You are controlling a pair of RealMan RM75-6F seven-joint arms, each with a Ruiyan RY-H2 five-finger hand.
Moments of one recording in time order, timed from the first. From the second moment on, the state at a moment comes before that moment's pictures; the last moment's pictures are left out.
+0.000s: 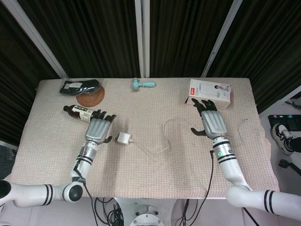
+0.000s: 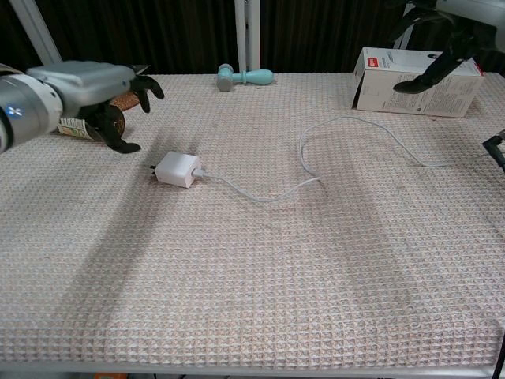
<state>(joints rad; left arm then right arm) -0.84 -1.51 -0.12 -1.62 0.77 1.19 0.63 0.69 -1.33 0.24 -1.77 -0.91 1.18 -0.34</state>
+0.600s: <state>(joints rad) -0.32 -1.13 0.09 -1.66 1.26 1.60 0.12 0.27 -1.03 0.04 -1.78 -1.38 1.48 0.09</state>
